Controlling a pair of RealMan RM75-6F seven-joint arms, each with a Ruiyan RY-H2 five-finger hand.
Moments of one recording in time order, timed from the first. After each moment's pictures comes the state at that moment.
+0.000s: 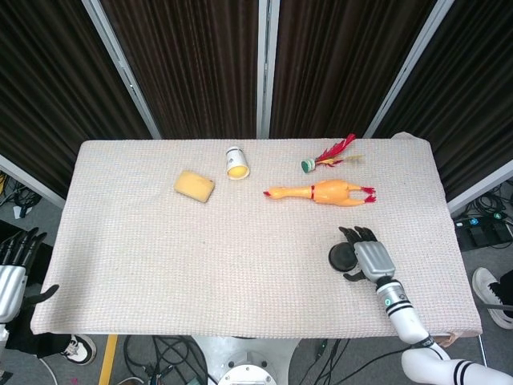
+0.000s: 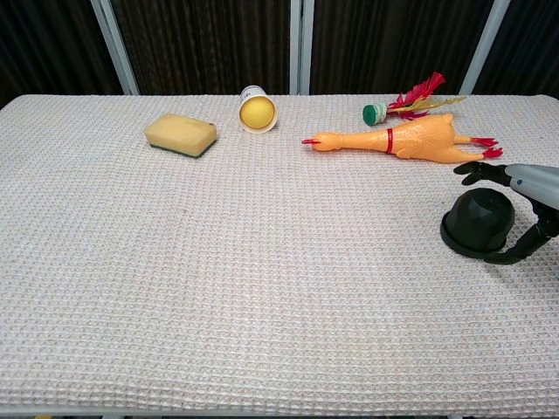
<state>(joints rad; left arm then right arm) -0.05 -1.19 -0.02 -1.38 1.55 1.56 -0.12 0.44 -1.51 0.12 -1.38 -1.22 0.94 -0.14</state>
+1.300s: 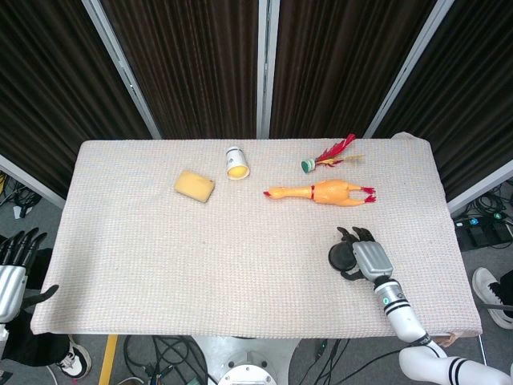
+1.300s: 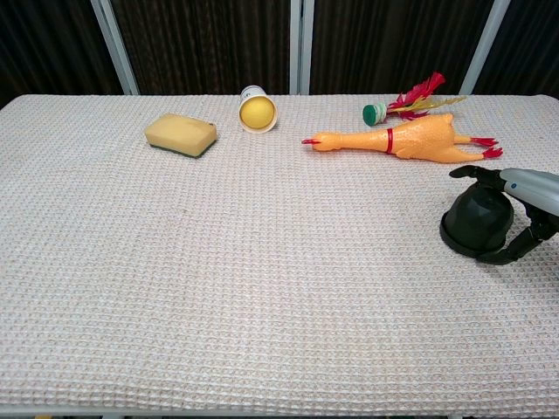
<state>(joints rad) -0.05 -1.19 -0.02 -1.37 1.55 1.56 -0.12 0.45 -1.54 0.09 -1.33 -1.23 0.94 -0.07</state>
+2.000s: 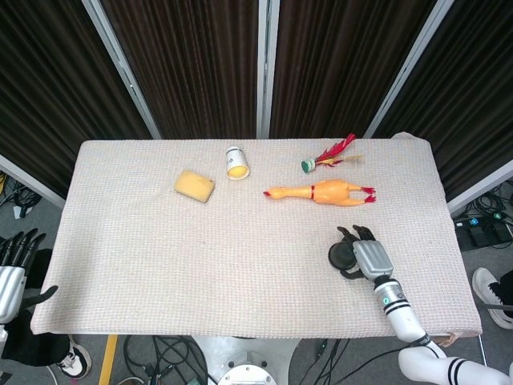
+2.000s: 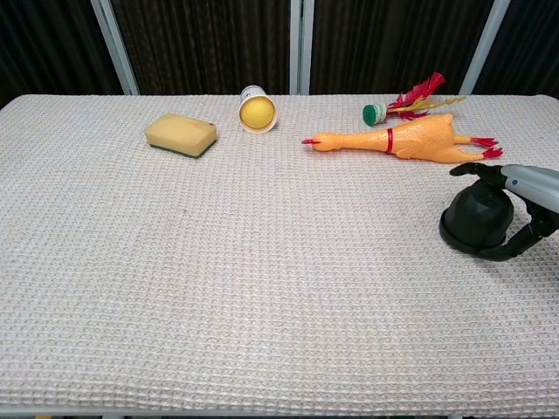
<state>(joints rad) -0.05 -1.19 -0.02 -1.37 1.55 1.56 -0.12 0.45 -1.55 0.10 -1.32 -1.24 0.97 -0.06</state>
